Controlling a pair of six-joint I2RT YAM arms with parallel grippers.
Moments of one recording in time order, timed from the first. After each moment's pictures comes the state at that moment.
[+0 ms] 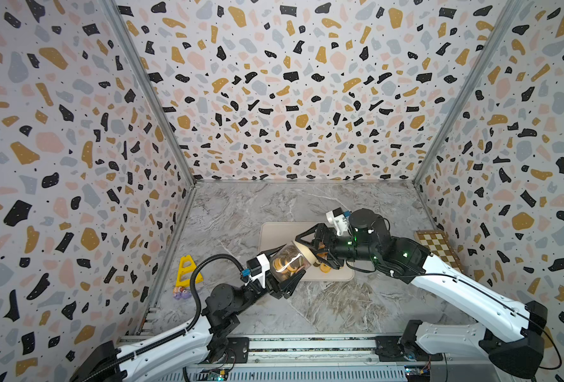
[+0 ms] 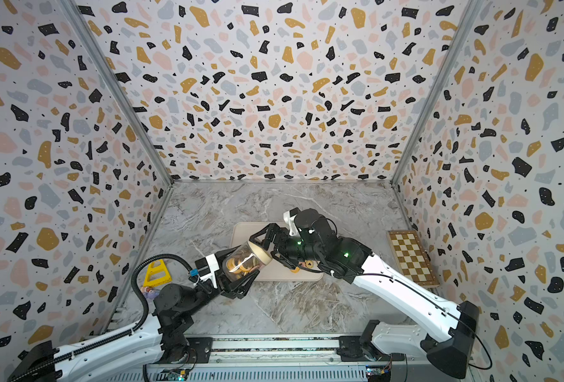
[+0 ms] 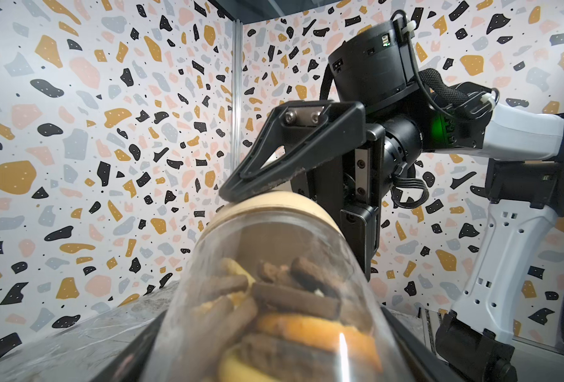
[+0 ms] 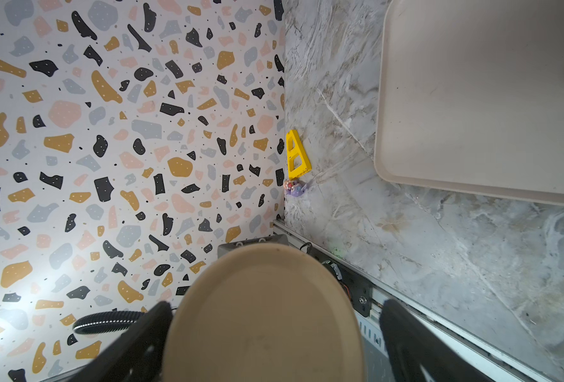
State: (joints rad) left arm -0.91 0.71 0.19 0.90 0.12 -0.10; right arm 0.93 1.18 1.21 -0.48 -0.32 1.25
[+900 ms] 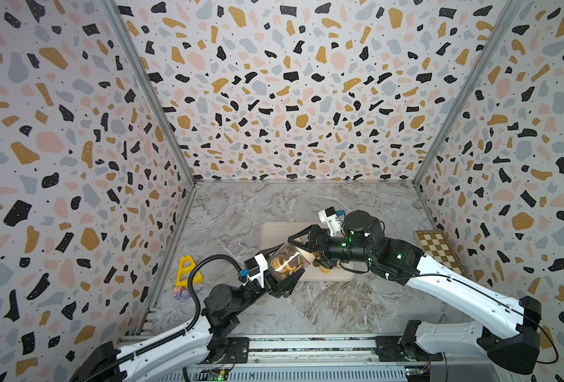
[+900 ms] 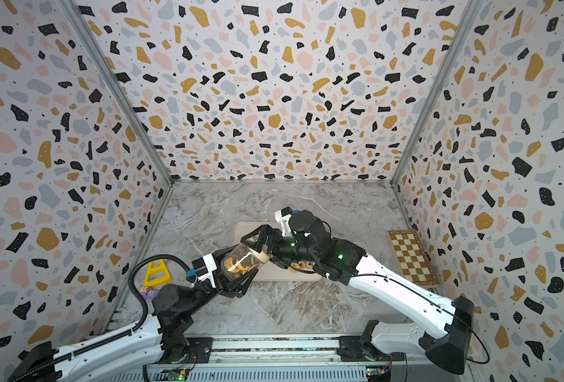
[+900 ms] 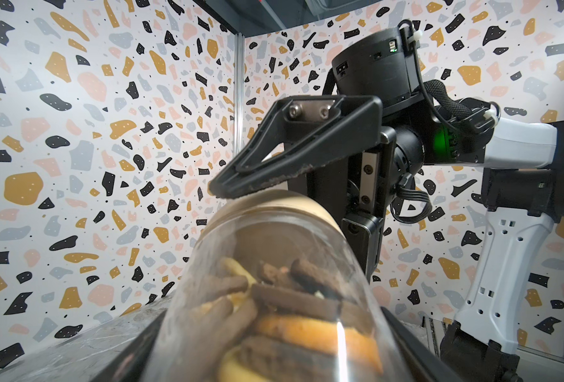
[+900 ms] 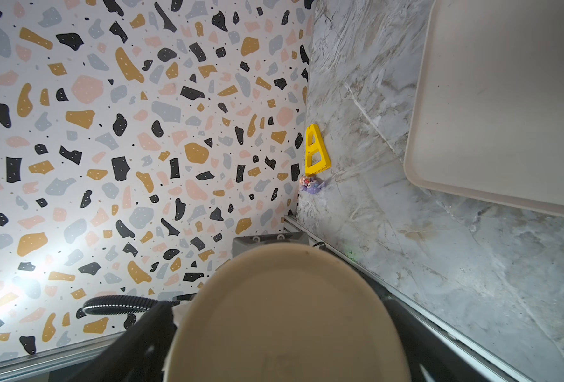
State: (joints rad) left arm -0.91 0.71 0.19 0.93 0.11 -0.10; right arm 0.98 1.21 1.21 -0.37 -0.31 1.23
